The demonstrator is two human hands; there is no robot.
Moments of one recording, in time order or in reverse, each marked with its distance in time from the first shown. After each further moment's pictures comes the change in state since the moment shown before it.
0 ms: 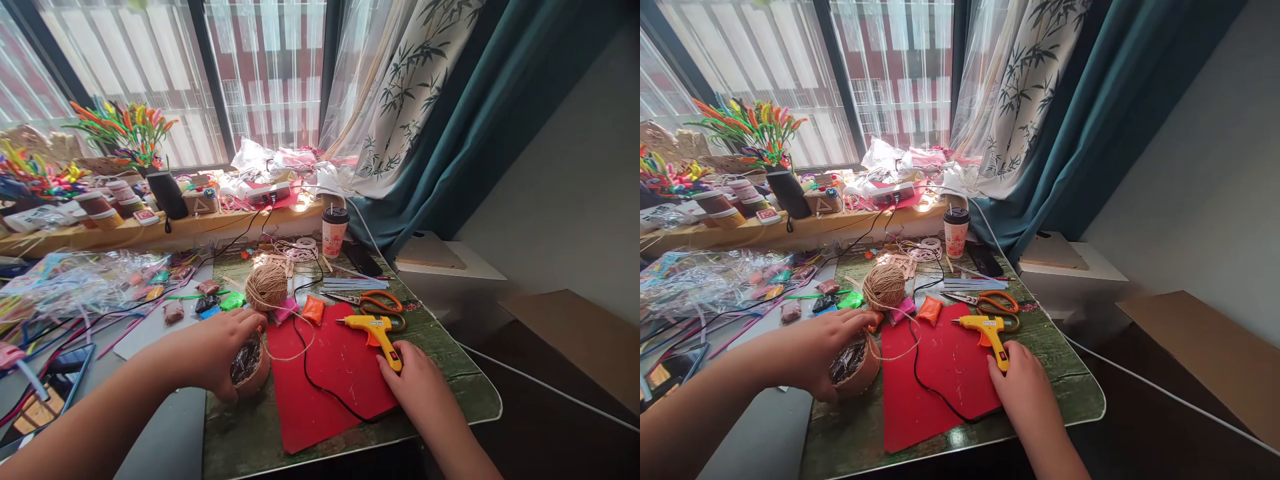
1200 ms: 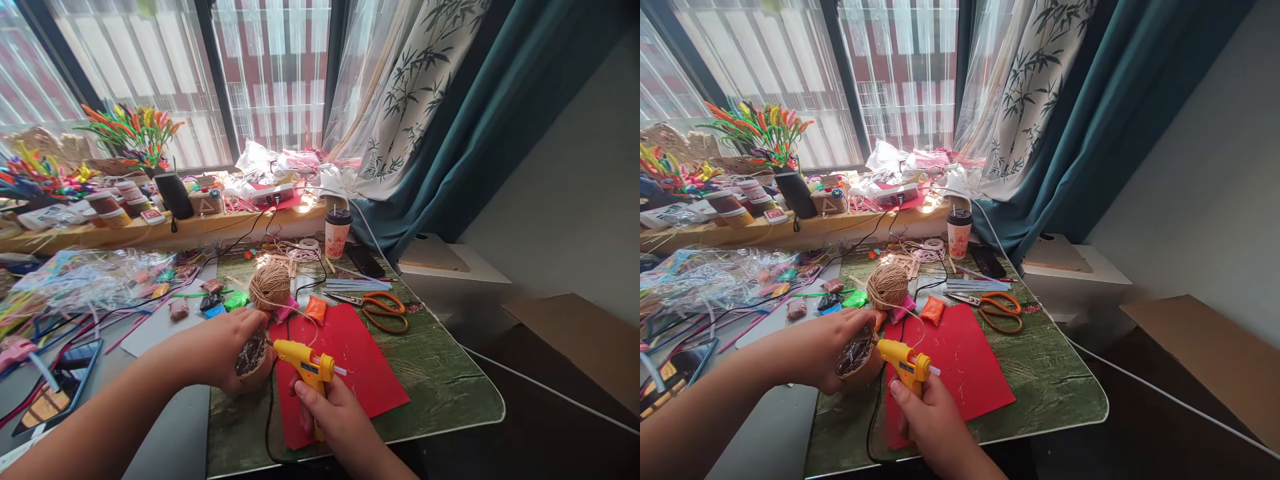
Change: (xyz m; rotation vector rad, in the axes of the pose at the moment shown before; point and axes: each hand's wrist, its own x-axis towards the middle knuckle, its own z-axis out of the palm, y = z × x) left_hand -0.003 0.005 0.006 -0.061 0.139 0.044; right_hand -0.076 -0.148 0.013 1.203 -0.747 0.228
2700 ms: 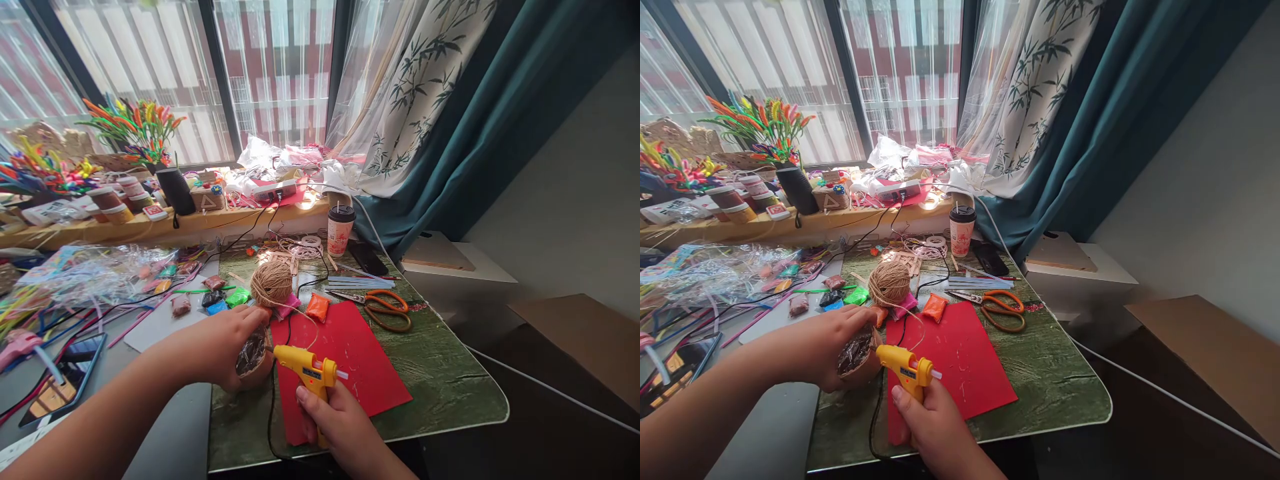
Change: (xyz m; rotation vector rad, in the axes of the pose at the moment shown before) left_hand -0.001 0.003 0.000 0.021 0.036 0.032; right_hand -0.003 0.011 -0.004 -0.017 -0.077 -0.021
